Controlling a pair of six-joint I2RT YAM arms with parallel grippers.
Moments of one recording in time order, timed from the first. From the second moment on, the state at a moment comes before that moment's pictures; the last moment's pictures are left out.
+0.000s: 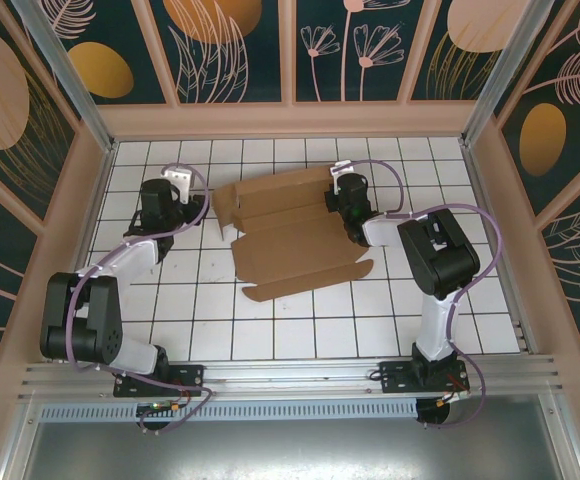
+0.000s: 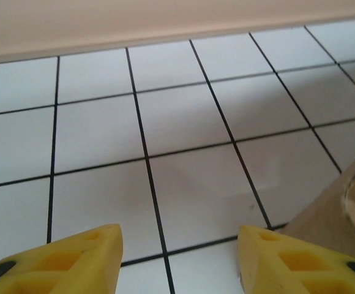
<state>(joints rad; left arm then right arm) -0.10 1.47 0.77 0.17 0.13 0.03 0.45 1.94 1.02 0.48 0.25 -0.01</state>
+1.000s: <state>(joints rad) -0.14 1.54 0.80 0.19 0.42 0.25 0.45 2.01 1.24 0.21 0.13 -0.02</state>
